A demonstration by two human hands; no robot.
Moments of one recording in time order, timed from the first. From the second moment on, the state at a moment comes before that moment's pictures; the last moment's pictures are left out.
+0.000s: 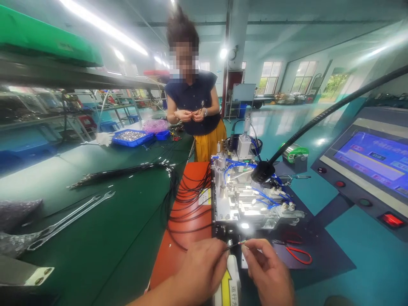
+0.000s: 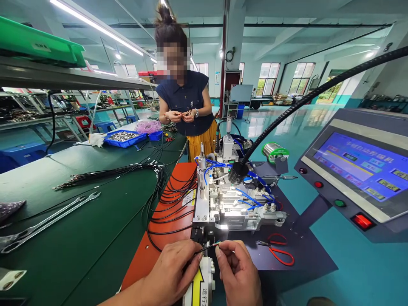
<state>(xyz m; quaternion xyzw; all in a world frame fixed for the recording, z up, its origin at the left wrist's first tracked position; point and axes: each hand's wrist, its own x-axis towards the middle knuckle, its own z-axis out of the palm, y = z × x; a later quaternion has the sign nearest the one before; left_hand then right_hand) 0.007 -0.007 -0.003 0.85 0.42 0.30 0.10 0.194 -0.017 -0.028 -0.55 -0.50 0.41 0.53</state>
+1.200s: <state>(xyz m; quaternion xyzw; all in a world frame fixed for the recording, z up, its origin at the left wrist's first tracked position) 0.008 -0.005 -0.003 0.87 0.39 0.29 0.08 0.202 -0.001 -0.008 -0.49 -0.59 0.53 0.37</state>
